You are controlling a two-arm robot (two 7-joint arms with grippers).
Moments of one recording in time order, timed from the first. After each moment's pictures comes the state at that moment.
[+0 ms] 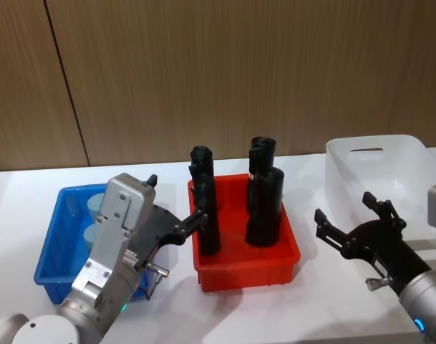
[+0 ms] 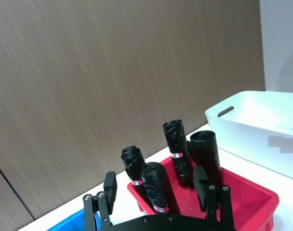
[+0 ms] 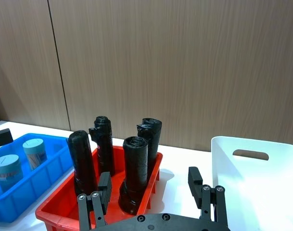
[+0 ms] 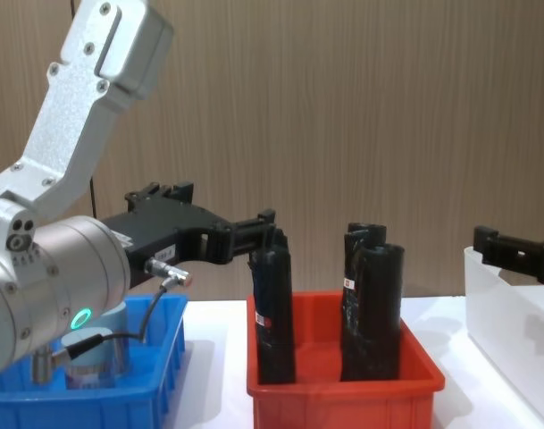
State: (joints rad) left arm -0.24 0.38 0.45 -1.63 -0.20 0.01 -0.01; right arm -0.01 0.34 -0.23 -1.77 0.29 0.03 0.07
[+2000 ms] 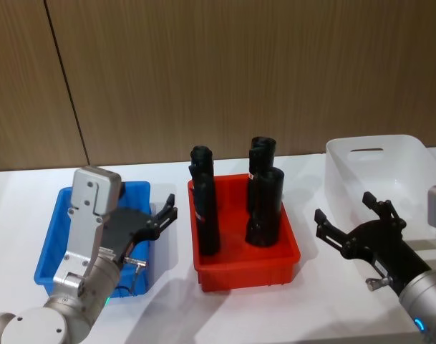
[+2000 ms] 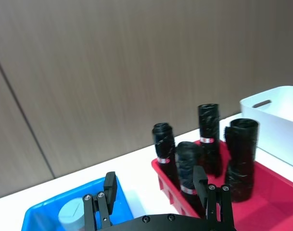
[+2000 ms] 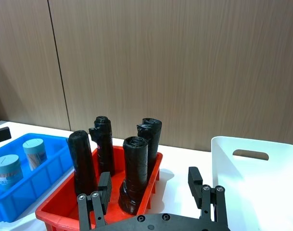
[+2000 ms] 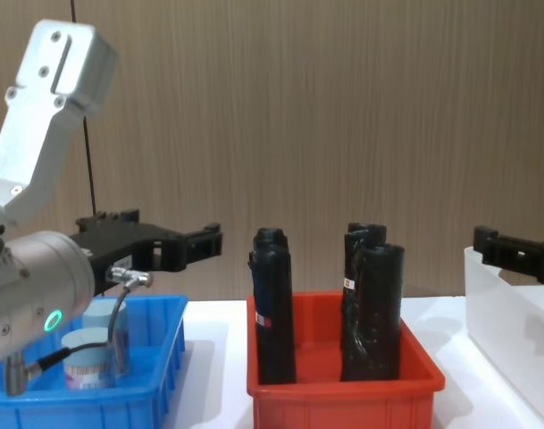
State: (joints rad) left arm -0.24 0.37 0.41 -1.58 -0.31 0.07 0.08; right arm -0.01 0.34 -0.23 -1.77 0.29 0.03 0.07
